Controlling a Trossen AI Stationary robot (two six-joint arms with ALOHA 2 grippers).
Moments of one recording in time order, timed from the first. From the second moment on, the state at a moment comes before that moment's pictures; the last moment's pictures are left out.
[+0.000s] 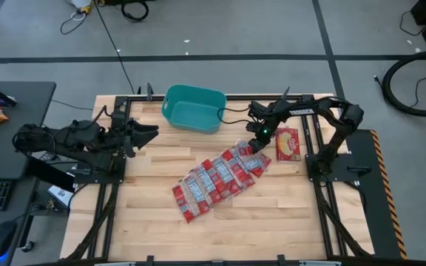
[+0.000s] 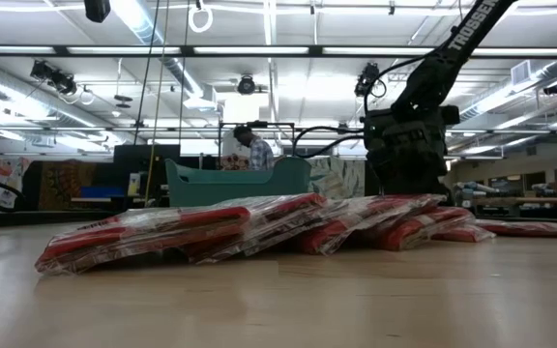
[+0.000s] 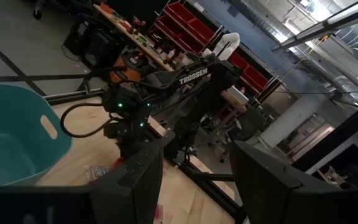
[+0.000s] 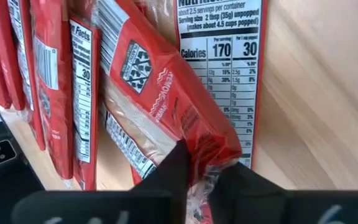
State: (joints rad) left arm -0.19 0.60 0.77 -0.16 -0.49 -0.70; right arm -0.60 1.70 0.88 -0.67 -0.61 0.14
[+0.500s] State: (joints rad) left arm -0.19 0.71 0.77 -0.17 -0.56 -0.67; right arm -0.60 1.46 0.88 -0.77 -0.53 0.19
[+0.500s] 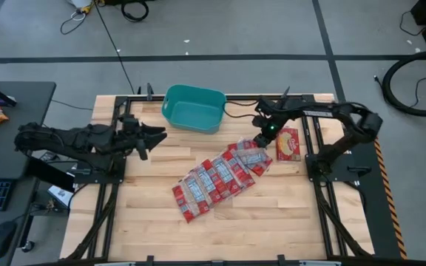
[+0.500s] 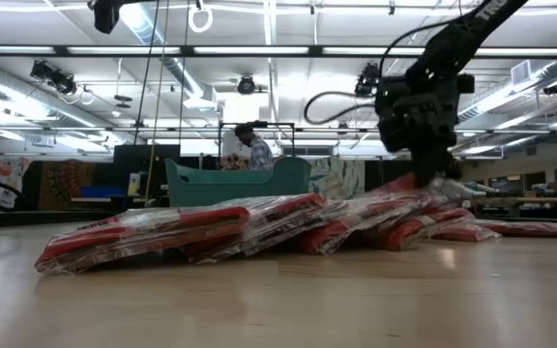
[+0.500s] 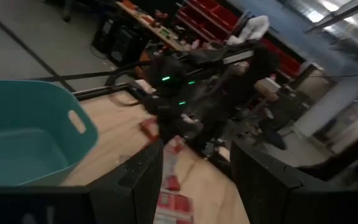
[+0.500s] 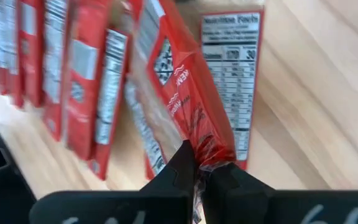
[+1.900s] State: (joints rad) left arm 0.77 1.35 1.09 -0.73 -0.11 -0.44; right arm -0.34 1.00 0.88 -0.30 -0.48 0.73
